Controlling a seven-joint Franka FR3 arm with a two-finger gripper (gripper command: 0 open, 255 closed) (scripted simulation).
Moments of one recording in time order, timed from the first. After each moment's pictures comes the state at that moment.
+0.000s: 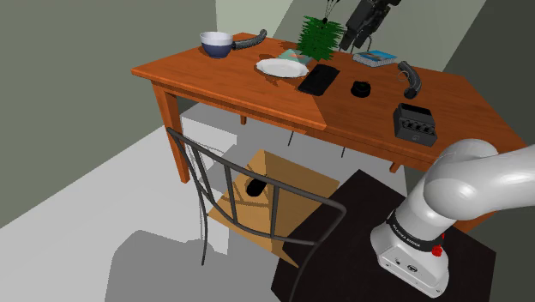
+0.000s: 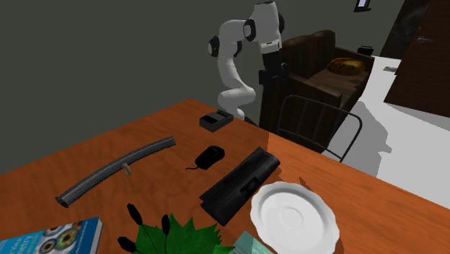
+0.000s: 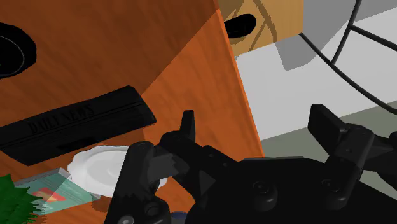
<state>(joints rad) -0.02 -0.82 -0.05 -2.26 0.10 1.72 -0.15</state>
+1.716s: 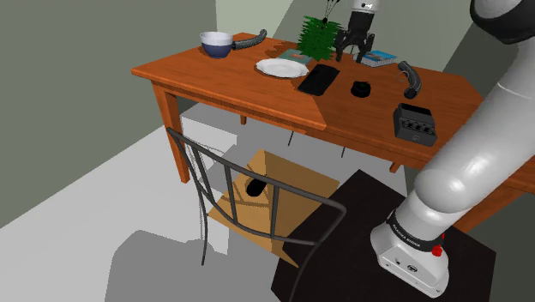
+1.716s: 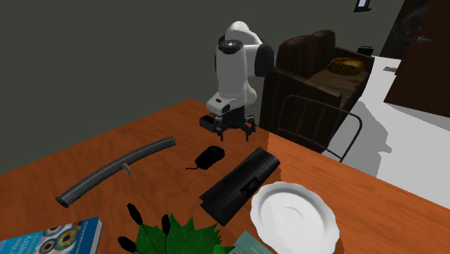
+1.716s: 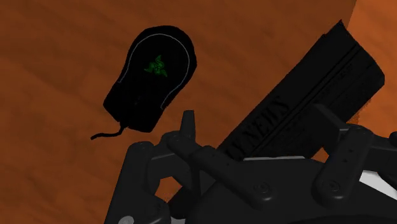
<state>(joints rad) -0.23 0.02 -0.31 -1.69 0.06 1.61 -0.06</state>
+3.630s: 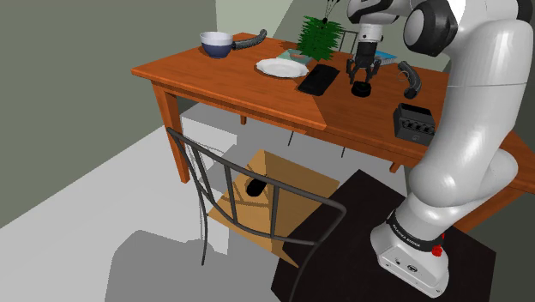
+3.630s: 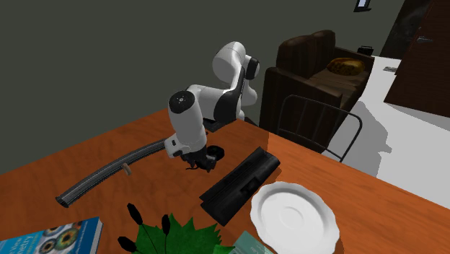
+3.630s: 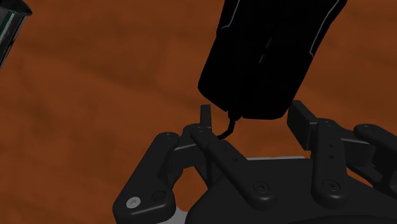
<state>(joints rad) -0.39 0.42 -0.42 -1.43 0.12 1.55 -0.03</state>
